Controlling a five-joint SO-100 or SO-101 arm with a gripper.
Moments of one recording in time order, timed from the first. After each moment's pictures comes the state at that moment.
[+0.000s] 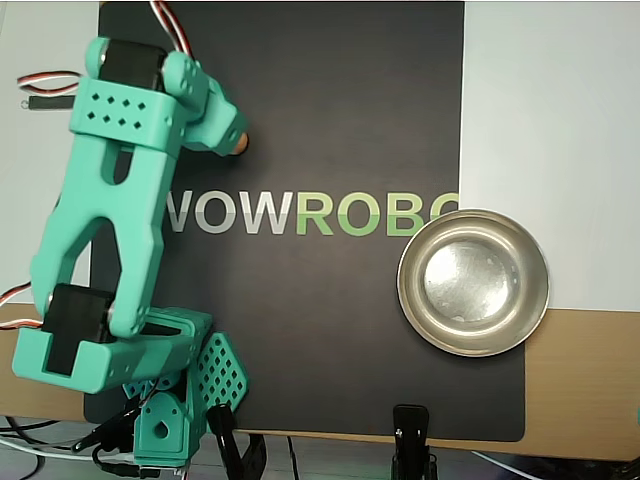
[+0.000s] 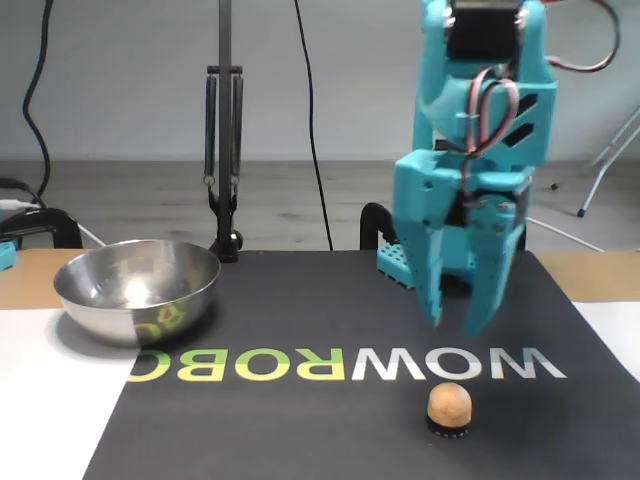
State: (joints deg) arm 9.9 82.4 85.3 83.8 -72.8
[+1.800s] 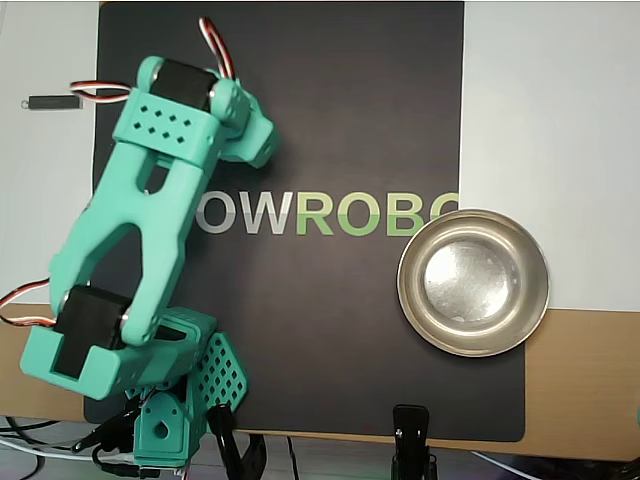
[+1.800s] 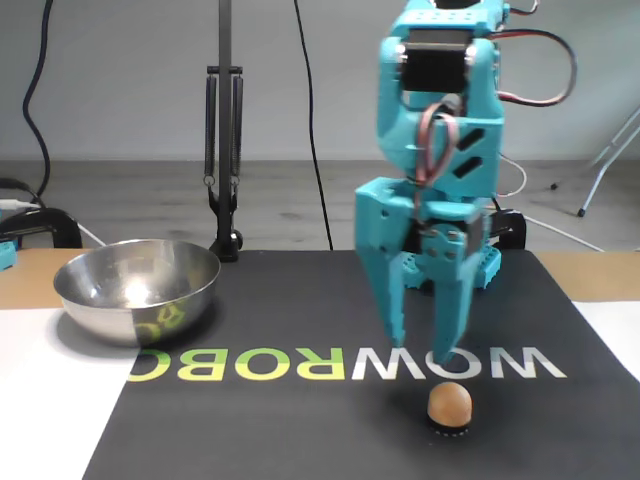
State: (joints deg) arm 15.6 82.4 93.1 74.5 -76.9
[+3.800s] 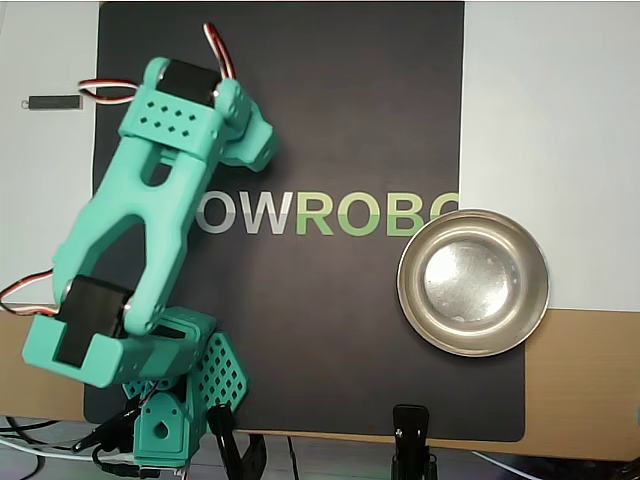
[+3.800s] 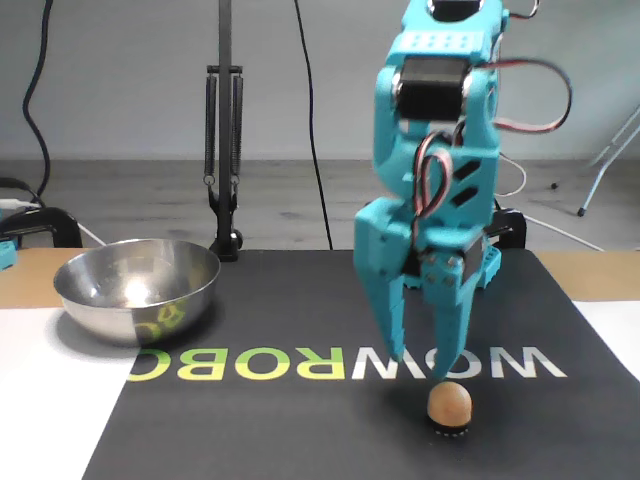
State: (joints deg) arm 14.8 80.1 94.6 73.7 -76.9
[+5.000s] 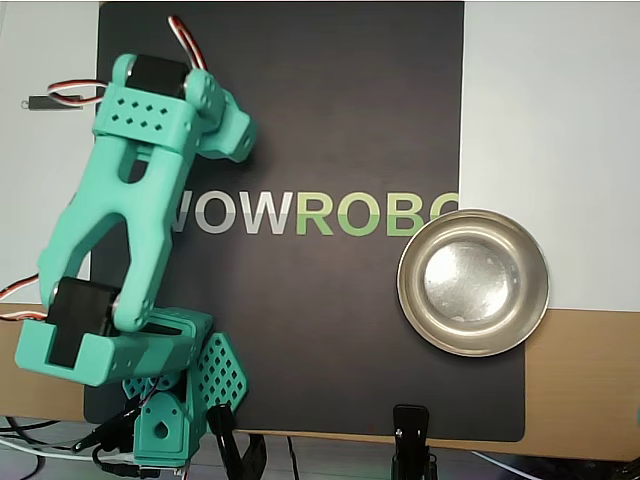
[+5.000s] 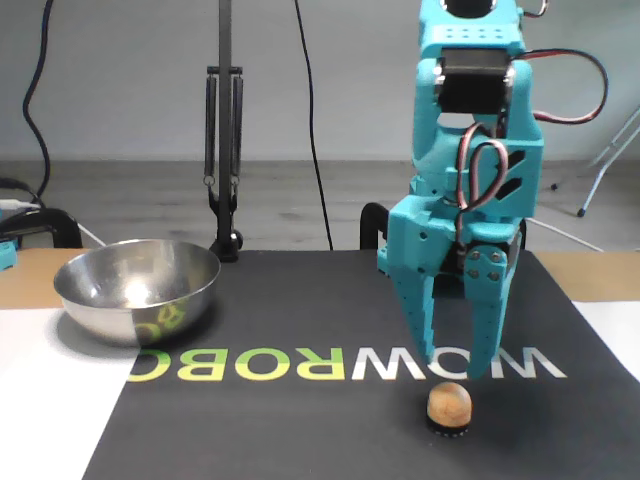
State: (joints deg) arm 10.4 80.5 94.6 73.5 -76.8
